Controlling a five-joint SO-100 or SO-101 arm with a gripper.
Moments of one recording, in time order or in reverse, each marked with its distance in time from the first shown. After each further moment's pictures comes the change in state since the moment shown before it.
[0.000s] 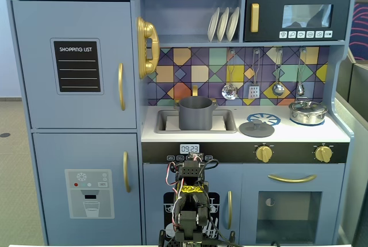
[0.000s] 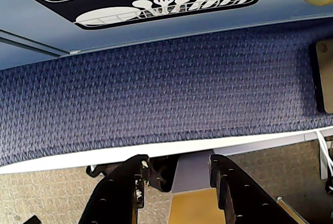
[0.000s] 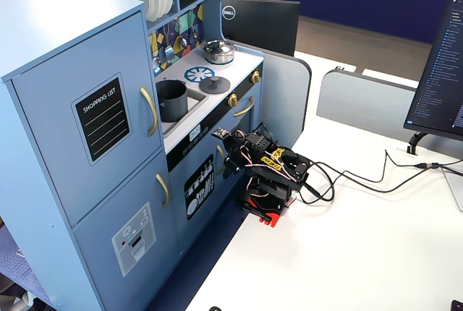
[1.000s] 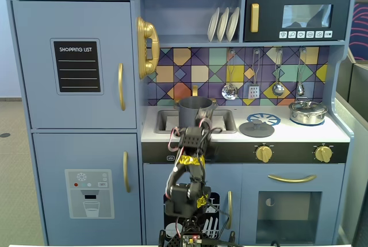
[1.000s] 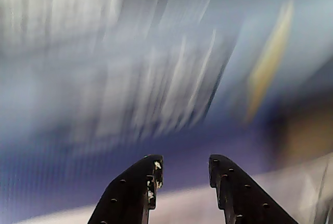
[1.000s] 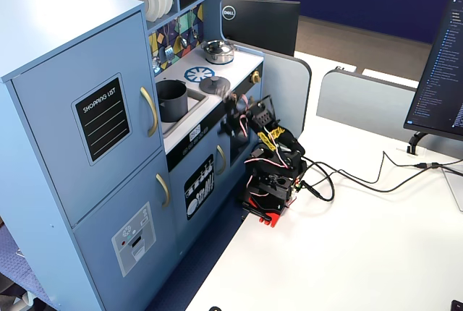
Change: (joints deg) arm 13.7 -24.8 -42.5 -10.3 -5.8
